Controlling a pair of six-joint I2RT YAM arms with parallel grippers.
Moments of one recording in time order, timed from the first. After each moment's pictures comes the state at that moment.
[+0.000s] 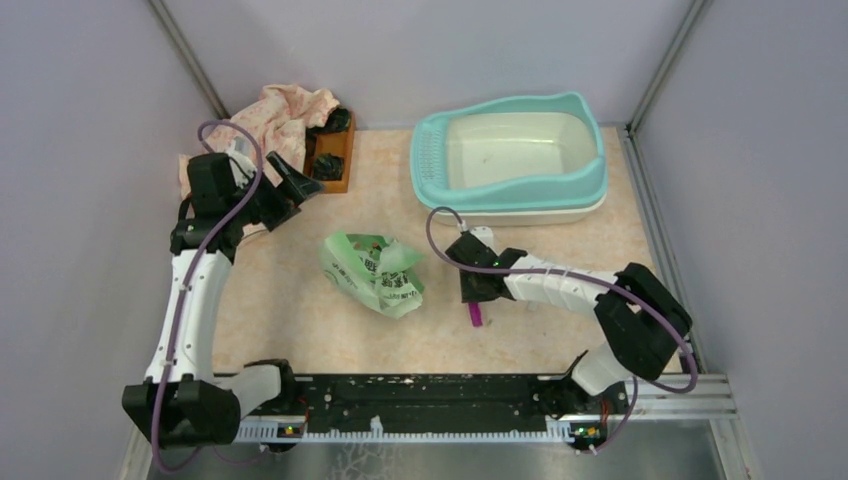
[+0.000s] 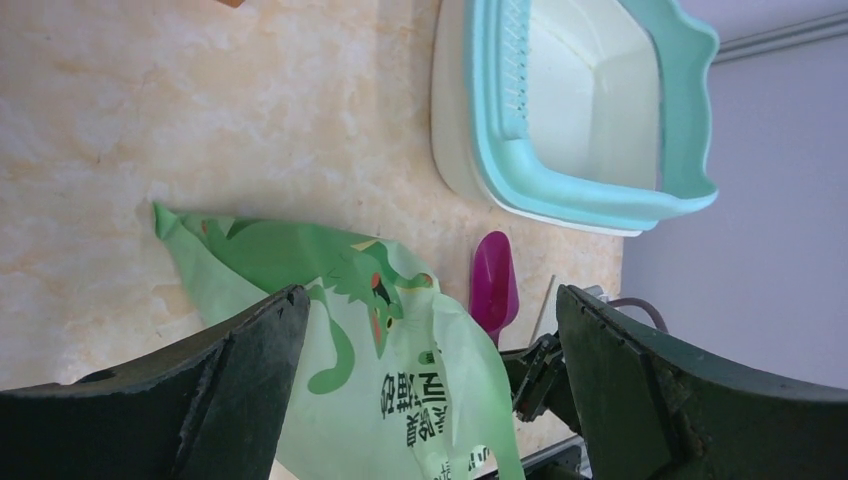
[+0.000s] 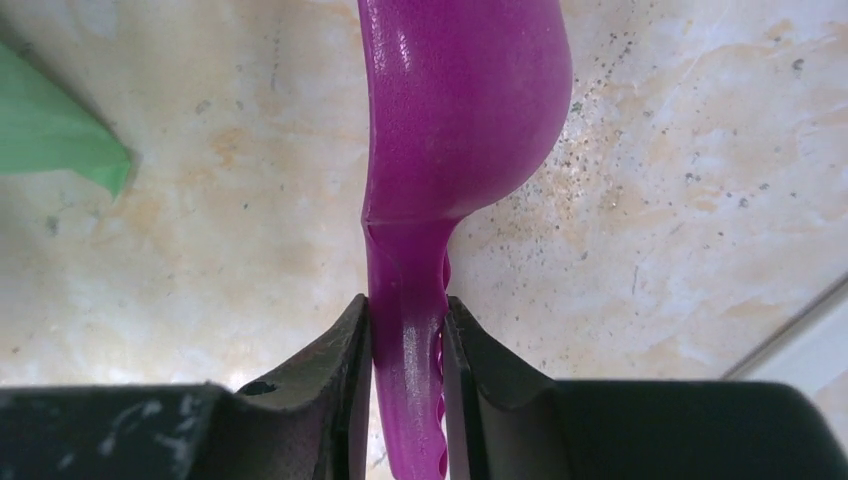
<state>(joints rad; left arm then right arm) 0.05 1.13 1.14 -0.56 0.42 -0.64 0.83 1.51 0.83 -0.46 0.26 0.66</state>
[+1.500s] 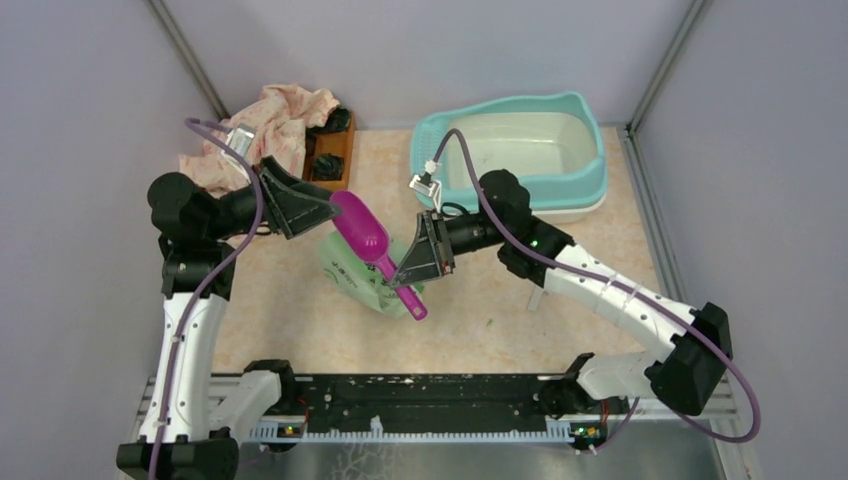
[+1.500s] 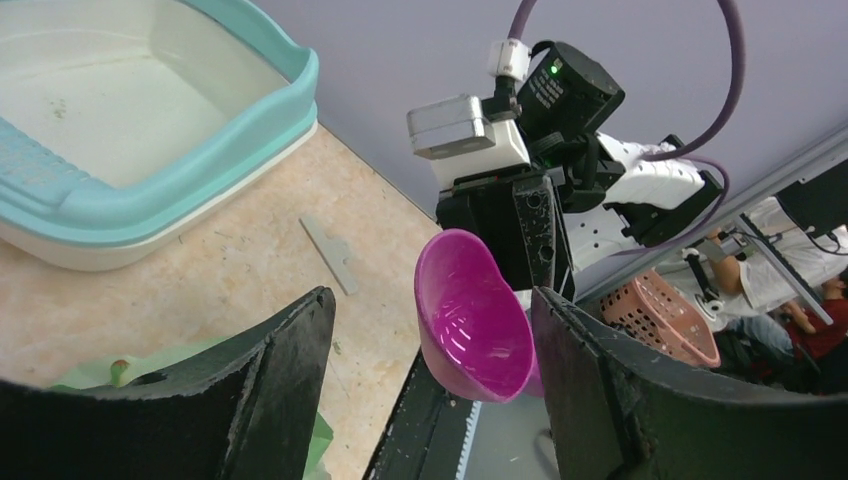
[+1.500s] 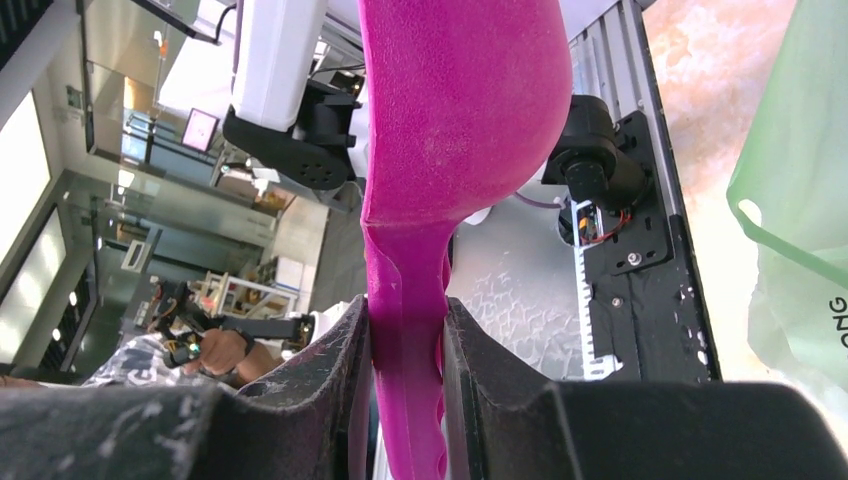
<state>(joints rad) 0.00 0.90 1.08 0.05 1.15 -0.81 0.82 1.25 1.11 0.04 -0.99 0.87</state>
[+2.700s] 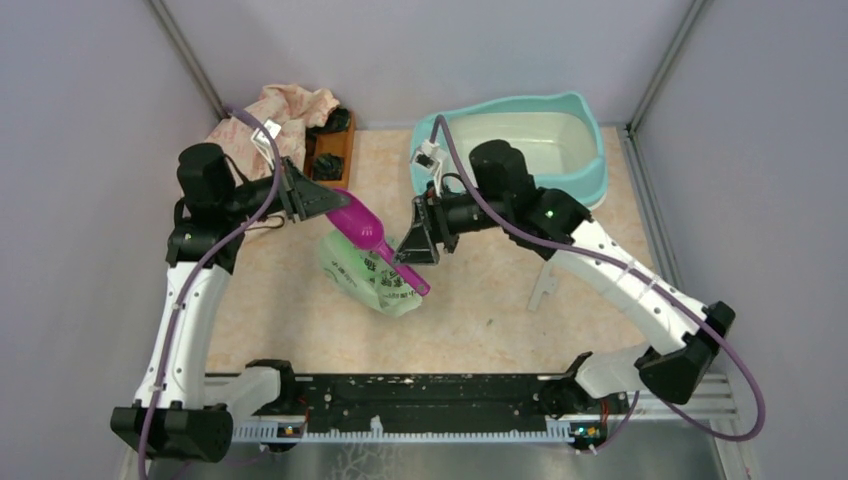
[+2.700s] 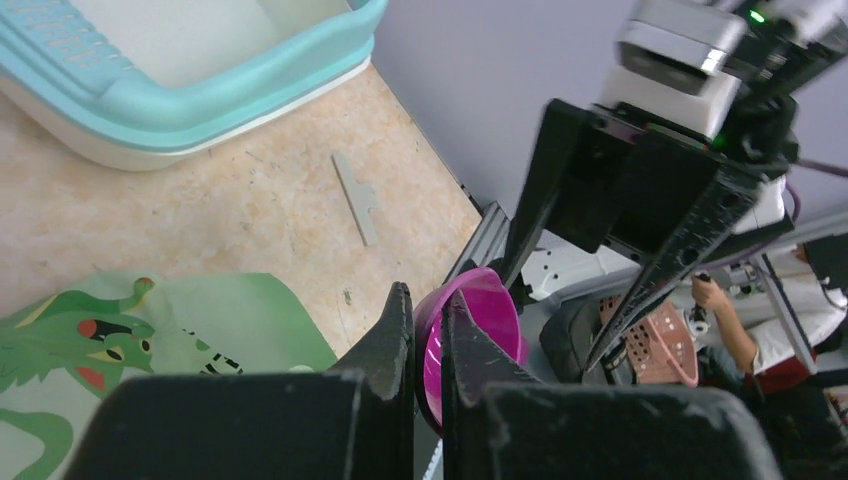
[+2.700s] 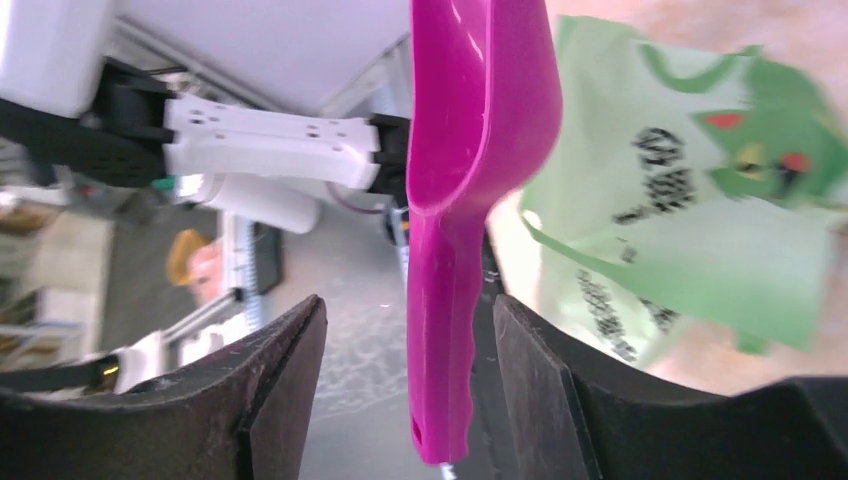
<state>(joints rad) -0.06 1.03 1.20 -0.35 1.07 -0.59 0.81 1.36 1.48 -0.54 -0.79 0.39</state>
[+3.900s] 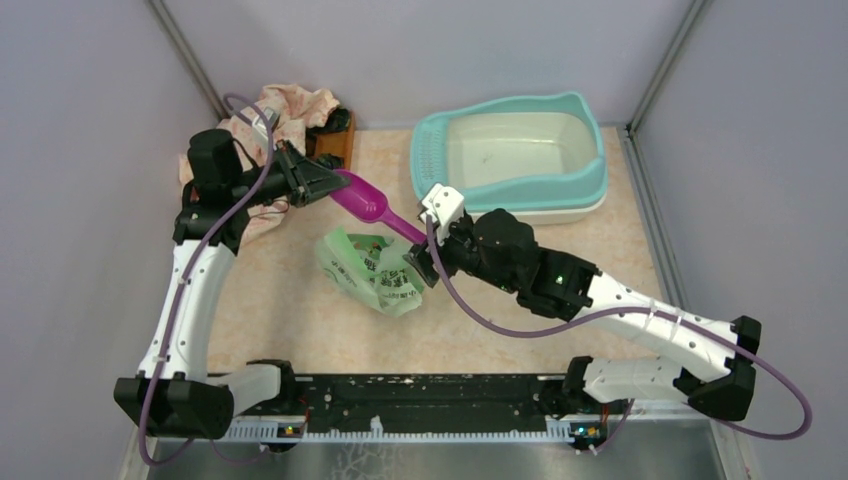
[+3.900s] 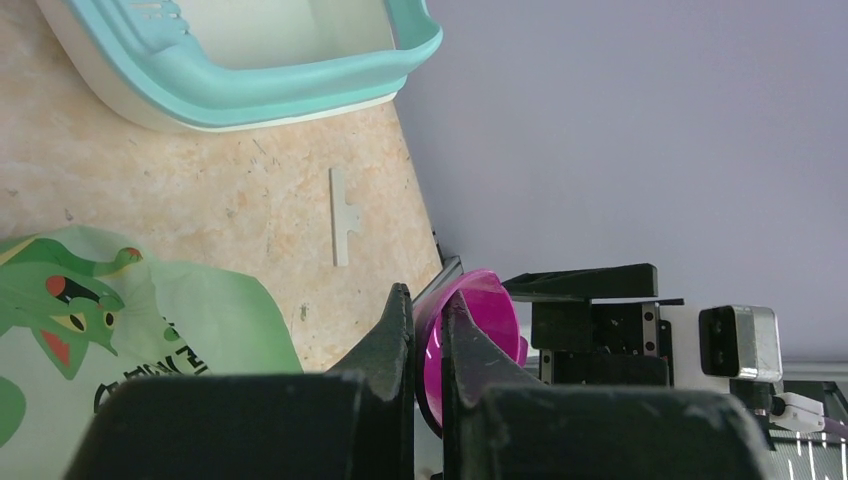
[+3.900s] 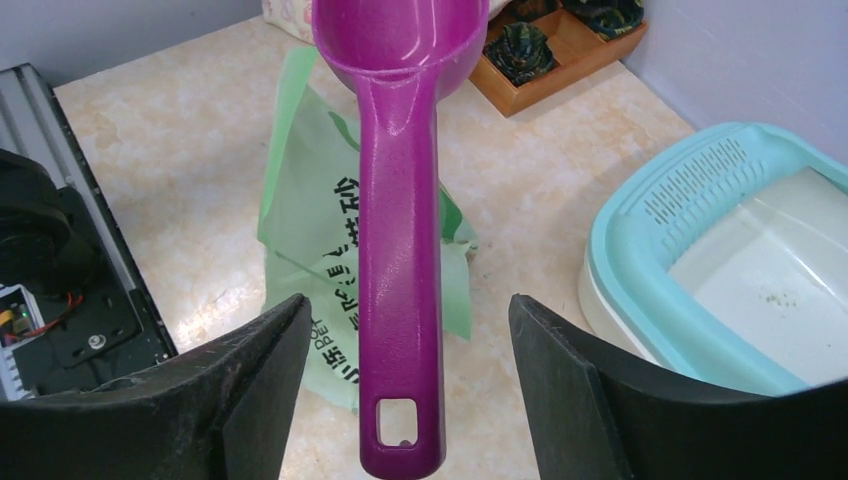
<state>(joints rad) -0.06 1.16 1.27 -0.39 0.90 -0.85 1.12 1.09 1.15 -0.30 0.19 -0.07</state>
